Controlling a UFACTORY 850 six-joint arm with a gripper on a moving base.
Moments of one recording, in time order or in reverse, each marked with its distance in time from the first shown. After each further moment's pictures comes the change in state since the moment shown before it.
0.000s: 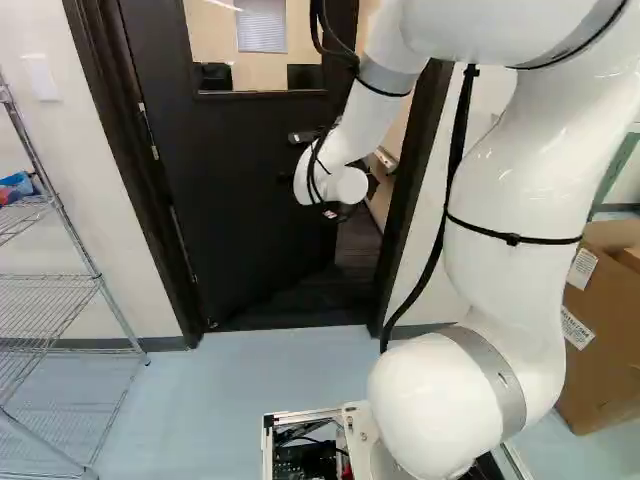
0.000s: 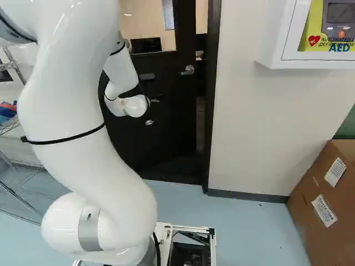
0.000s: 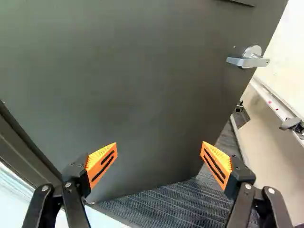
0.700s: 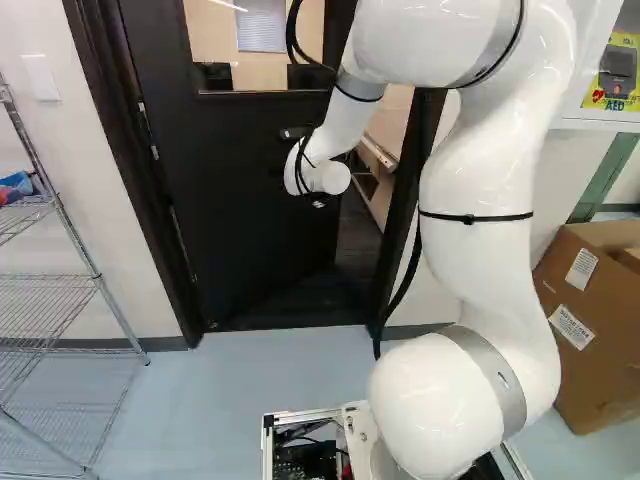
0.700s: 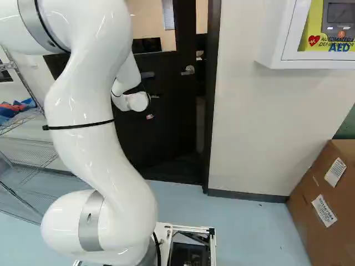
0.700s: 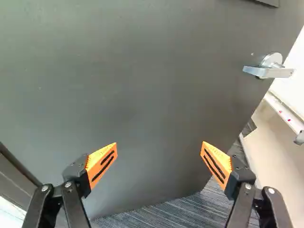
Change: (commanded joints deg) arm 1.0 -10.1 -11.8 0.0 0.0 0.0
